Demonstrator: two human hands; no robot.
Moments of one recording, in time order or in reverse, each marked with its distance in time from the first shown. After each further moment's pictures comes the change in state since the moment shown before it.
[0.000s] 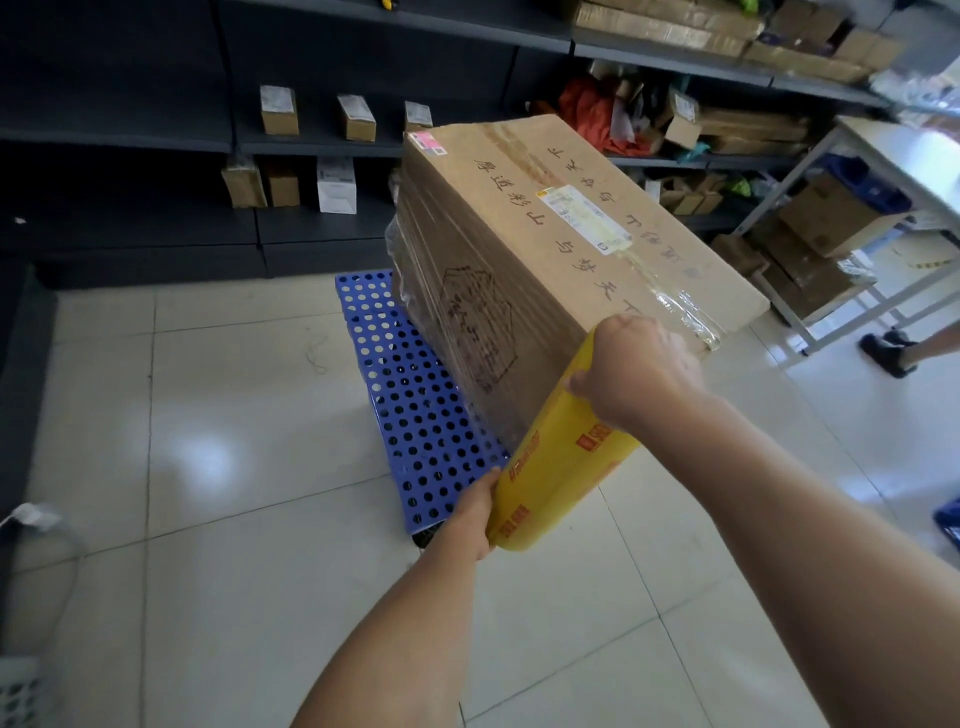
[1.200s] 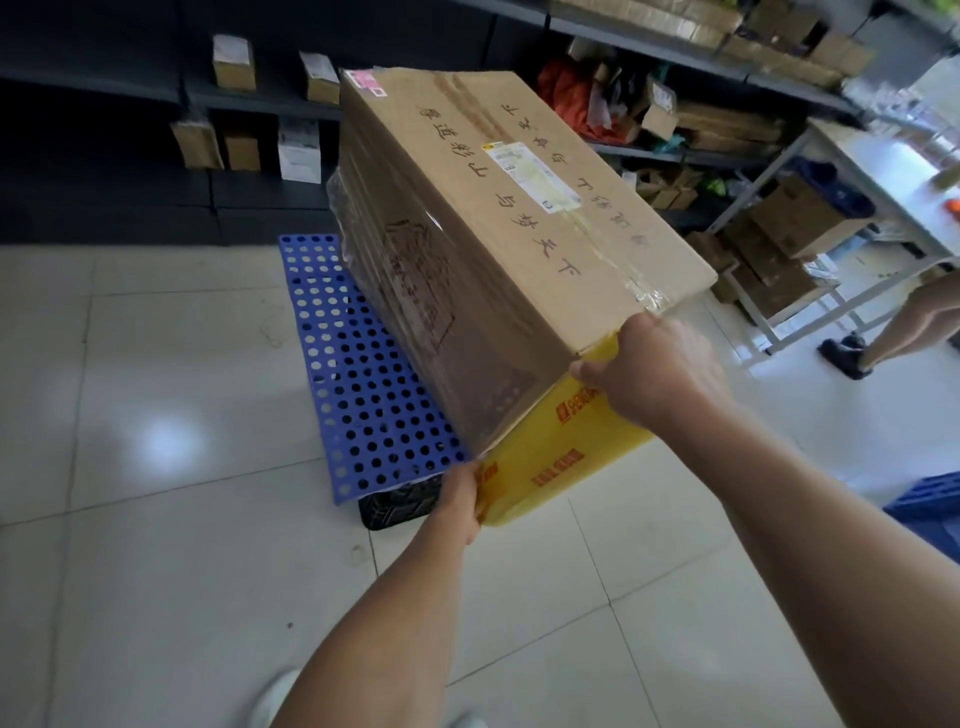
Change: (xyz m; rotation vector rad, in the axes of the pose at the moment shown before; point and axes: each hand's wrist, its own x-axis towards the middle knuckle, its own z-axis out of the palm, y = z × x) left_hand 0.053 -0.049 0.063 -0.207 -0.060 0.060; right_hand 0.004 0.089 0.039 0.123 0.067 0.129
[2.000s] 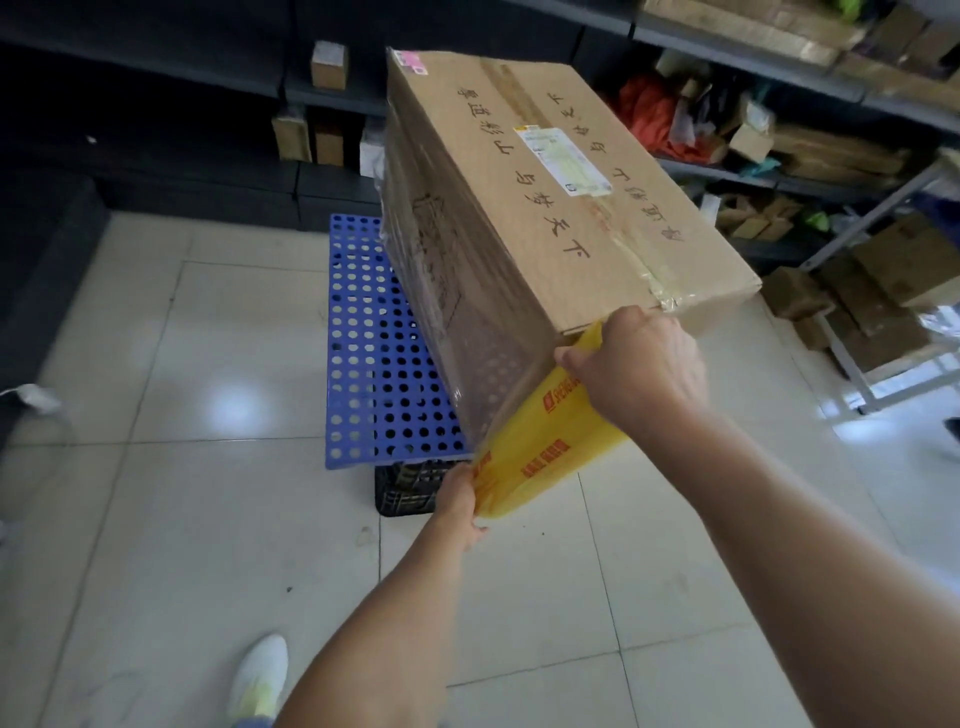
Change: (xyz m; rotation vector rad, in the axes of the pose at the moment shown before) left_hand 0.028 -0.041 0.020 -0.106 0.246 0.079; right_hand 0.023 0.038 0.030 0.101 0.068 -0.263
